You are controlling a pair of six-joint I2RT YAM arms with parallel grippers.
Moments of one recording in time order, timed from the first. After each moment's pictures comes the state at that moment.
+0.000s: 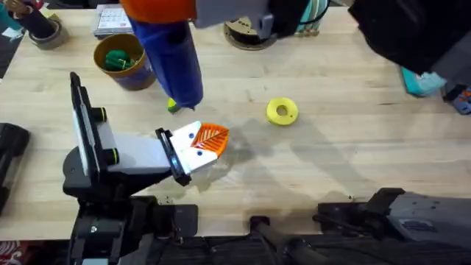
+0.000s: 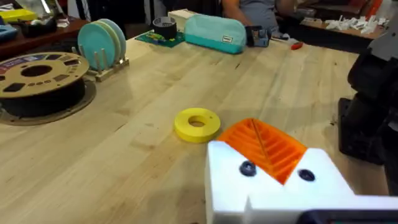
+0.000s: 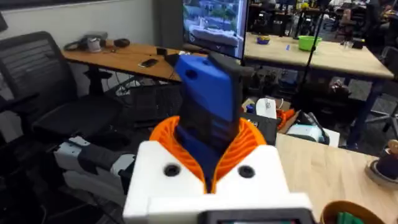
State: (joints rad) left arm 0.01 0.01 0.01 -0.12 1.10 0.05; right arm 0.68 1.41 1.29 0.39 -1.23 0.18
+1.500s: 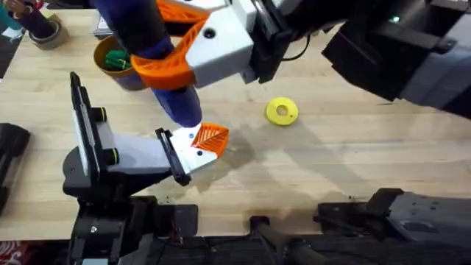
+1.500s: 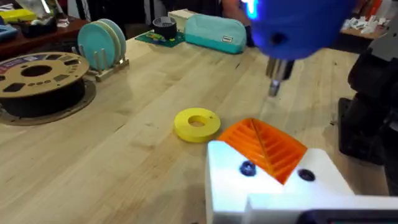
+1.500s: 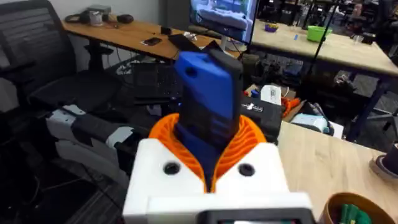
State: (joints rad) left arm 0.01 0.01 0.01 -0.12 1.10 0.05; right arm 0.73 1.41 1.16 0.40 -1.22 0.01
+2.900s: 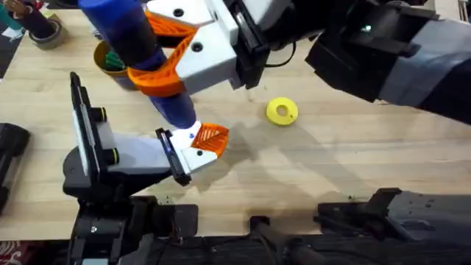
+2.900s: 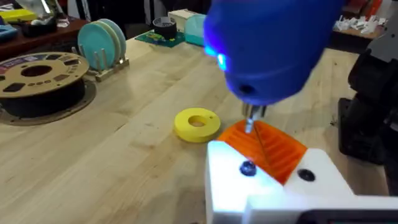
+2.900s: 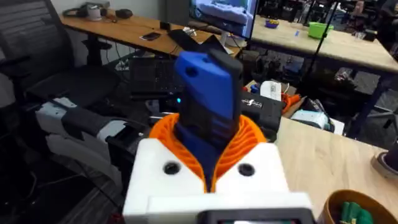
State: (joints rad) left arm 0.01 0.01 0.01 -0.12 1.10 0.05; right arm 0.75 1.46 1.15 0.42 -1.21 -0.04
